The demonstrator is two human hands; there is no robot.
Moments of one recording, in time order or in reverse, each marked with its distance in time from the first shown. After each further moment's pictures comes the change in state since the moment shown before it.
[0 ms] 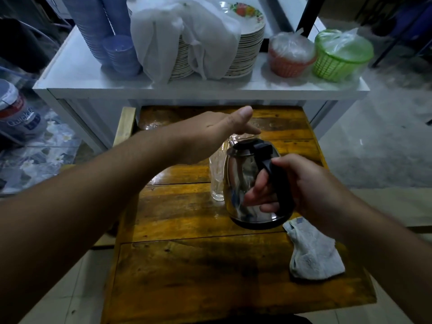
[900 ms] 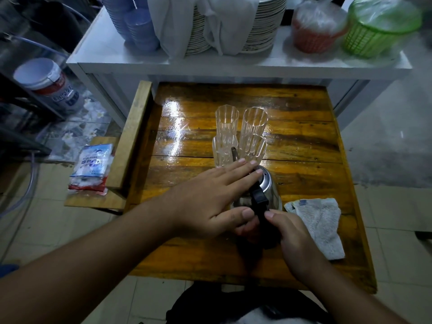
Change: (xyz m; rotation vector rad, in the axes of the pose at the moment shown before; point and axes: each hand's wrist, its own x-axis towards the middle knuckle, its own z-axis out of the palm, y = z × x) left_hand -0.074 -0.001 0.133 0.442 -0.106 0.043; right_hand -0.028 0.142 -0.017 0.095 -0.083 -0.154
